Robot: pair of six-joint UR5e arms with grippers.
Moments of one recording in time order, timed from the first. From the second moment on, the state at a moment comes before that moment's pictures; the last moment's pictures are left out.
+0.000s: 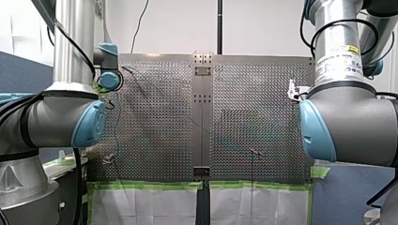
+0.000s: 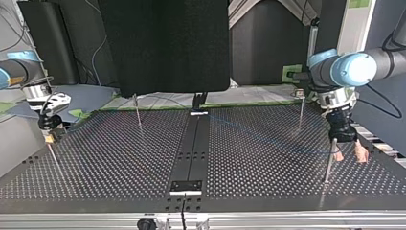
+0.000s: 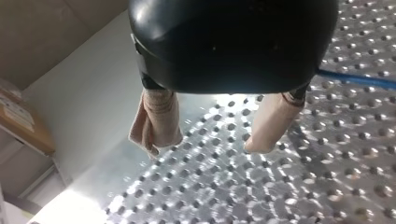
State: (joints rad) left arm 0.18 -1.65 -1.90 -2.50 -1.70 -2.45; right arm 1.49 -1.04 1.43 -0.40 1.04 1.67
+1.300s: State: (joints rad) left arm 0.17 -1.50 -2.10 -2.59 -1.63 -2.73; right arm 1.49 -1.04 1.43 -0.40 1.04 1.67
